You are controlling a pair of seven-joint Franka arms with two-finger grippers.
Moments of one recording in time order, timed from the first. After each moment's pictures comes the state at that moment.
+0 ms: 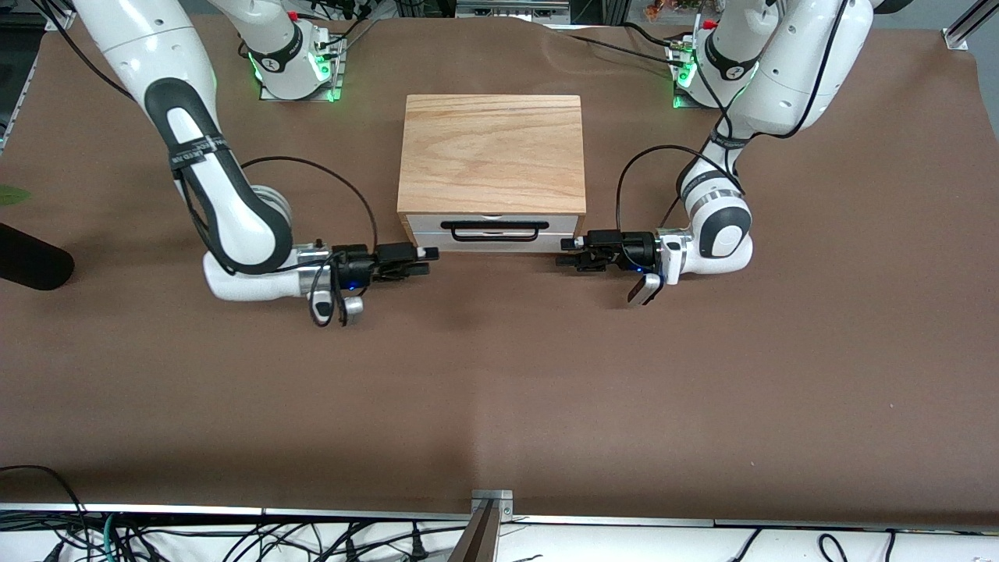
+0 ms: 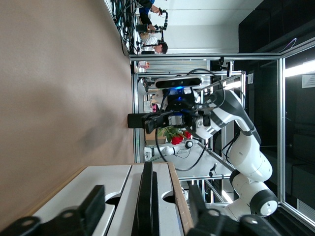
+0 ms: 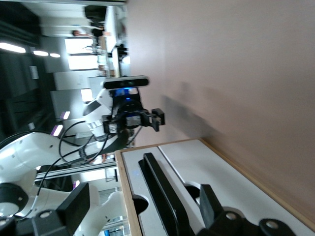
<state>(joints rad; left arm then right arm) -0.25 0.65 -0.02 -2.06 -1.86 1.67 1.19 0.06 0.60 0.29 -1.83 1.36 1.96 -0.74</state>
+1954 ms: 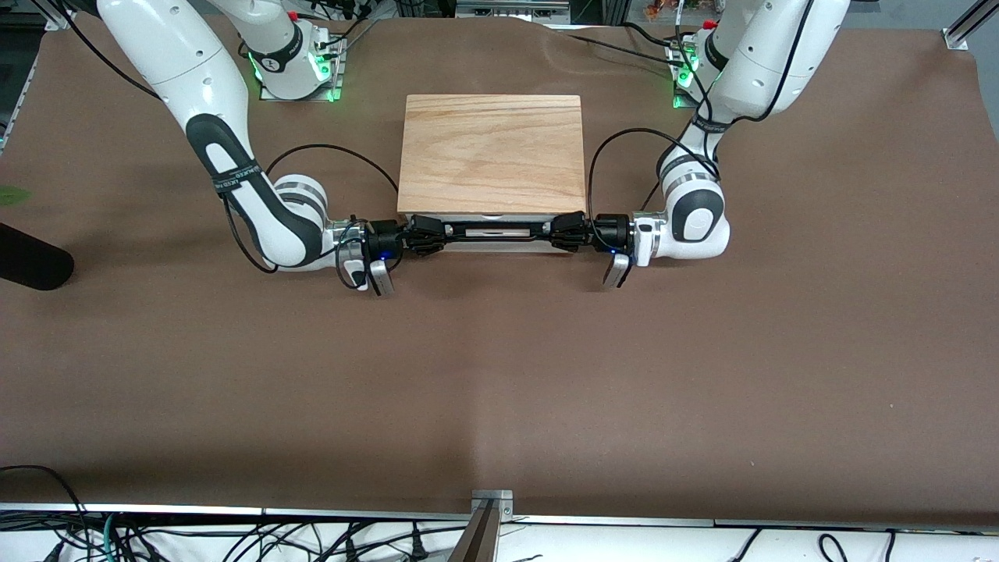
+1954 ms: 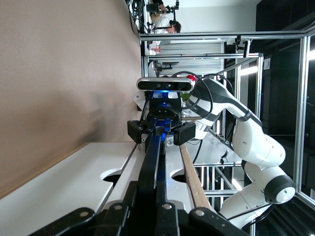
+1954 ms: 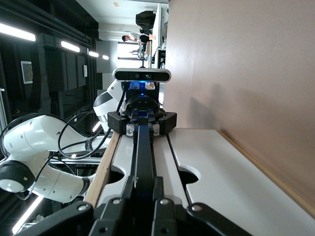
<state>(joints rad) -0.33 0.60 -0.03 -2.10 -1.88 1.75 1.18 0.07 0.65 0.31 -1.99 1.58 1.90 -1.10</state>
